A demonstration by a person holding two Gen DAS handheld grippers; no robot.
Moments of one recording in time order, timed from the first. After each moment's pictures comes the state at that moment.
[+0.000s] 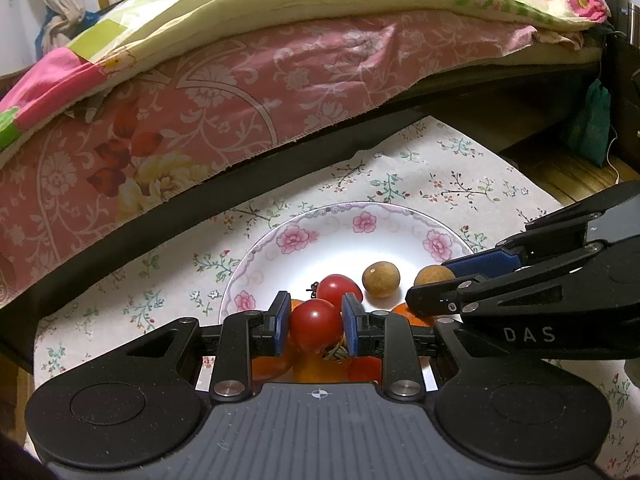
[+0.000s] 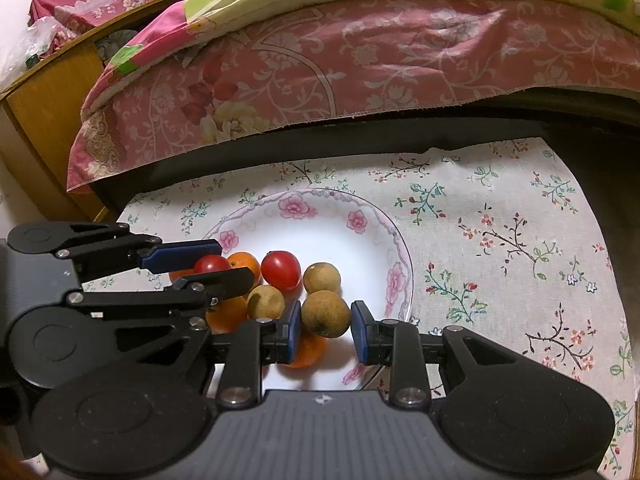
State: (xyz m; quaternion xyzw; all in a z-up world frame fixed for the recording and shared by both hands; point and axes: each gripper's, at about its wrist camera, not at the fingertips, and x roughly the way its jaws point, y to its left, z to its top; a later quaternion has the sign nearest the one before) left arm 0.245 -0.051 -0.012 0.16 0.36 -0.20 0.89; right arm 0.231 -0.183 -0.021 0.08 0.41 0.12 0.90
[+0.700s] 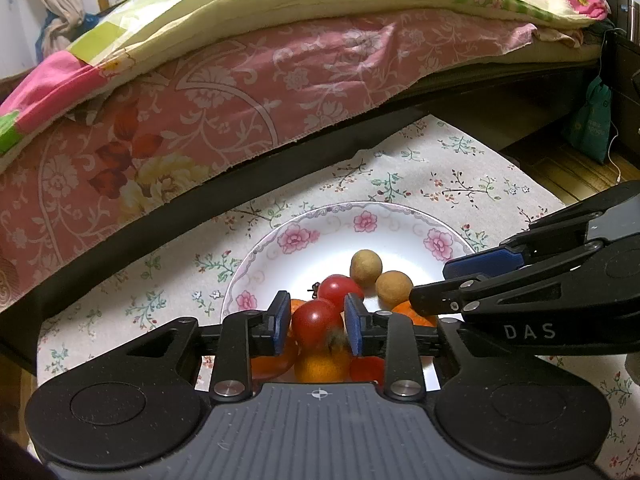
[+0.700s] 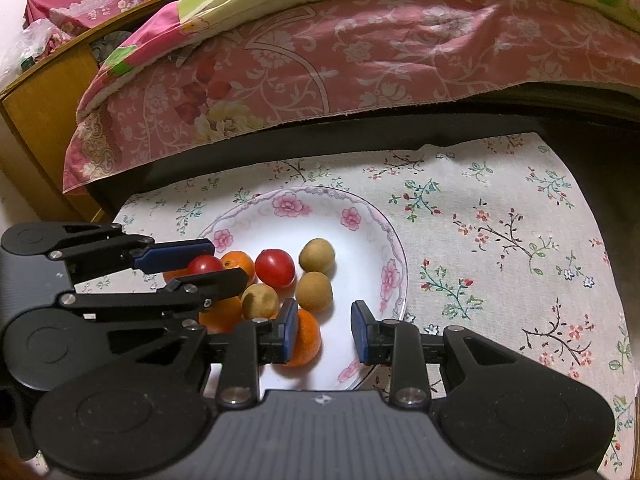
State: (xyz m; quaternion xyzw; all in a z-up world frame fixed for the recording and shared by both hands) left arm 0.245 -0.052 -0.012 0.16 0.36 -0.20 0.90; right arm 0.231 -0.185 -0.023 0.08 0.42 0.11 0.90
